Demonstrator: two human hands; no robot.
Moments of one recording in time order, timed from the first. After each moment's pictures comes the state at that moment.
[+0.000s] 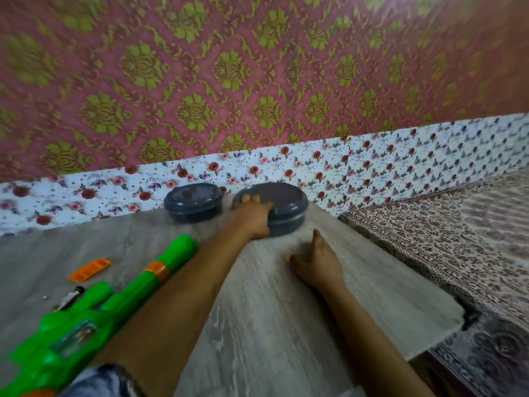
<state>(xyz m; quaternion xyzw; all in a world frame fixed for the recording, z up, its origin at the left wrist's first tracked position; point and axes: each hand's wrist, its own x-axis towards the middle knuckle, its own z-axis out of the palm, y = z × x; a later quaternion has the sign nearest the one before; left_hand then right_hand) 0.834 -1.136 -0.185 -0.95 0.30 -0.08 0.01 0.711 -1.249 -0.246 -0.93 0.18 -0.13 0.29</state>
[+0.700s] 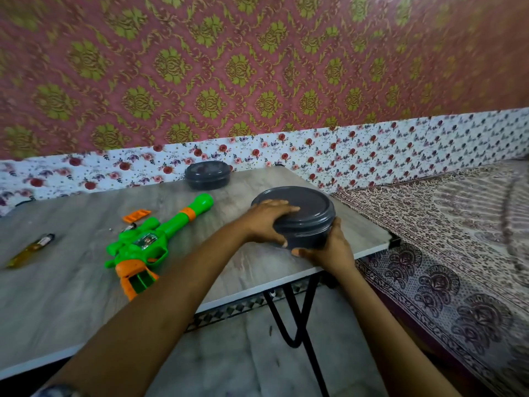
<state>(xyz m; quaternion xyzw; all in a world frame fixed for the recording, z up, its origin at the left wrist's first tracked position) 0.637 -1.079 -0.177 -0.89 0.44 0.00 -0.07 0.560 -1.236 -0.256 -0.89 0.19 -0.22 0.36</state>
